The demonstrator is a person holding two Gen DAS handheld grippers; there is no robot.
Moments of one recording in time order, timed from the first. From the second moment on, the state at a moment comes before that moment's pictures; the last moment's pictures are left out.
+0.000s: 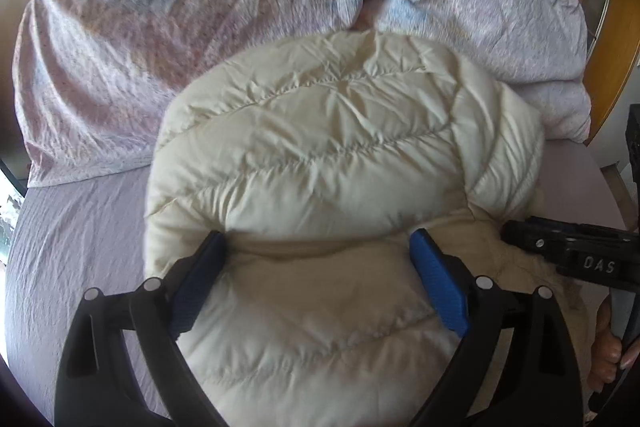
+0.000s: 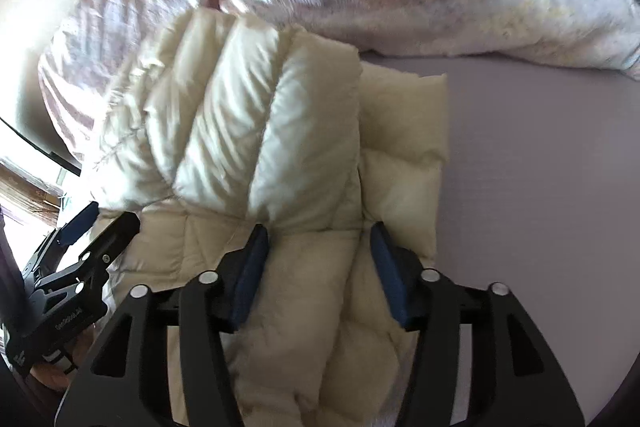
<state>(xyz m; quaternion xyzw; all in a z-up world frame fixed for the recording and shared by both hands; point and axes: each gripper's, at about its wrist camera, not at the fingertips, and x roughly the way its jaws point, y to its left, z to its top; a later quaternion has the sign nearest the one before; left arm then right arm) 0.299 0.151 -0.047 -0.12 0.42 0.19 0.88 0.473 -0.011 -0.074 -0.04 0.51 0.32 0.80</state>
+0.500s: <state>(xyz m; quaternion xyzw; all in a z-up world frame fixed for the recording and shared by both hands) 0.164 0.111 0.009 -0.15 0.36 0.20 0.90 0.367 -0.074 0.001 -0.10 0.38 0.29 0.87</state>
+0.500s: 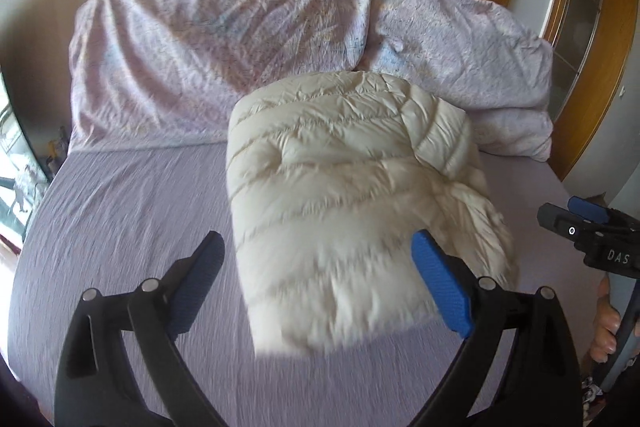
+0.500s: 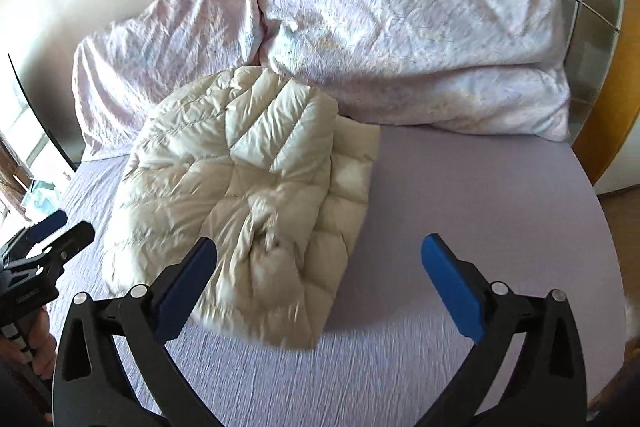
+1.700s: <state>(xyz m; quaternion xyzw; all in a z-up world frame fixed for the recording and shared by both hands) 0.057 0.050 0.003 -0.18 0.38 0.18 0.89 0.235 -0.106 -0.016 -0.11 0.42 0.34 0.83</state>
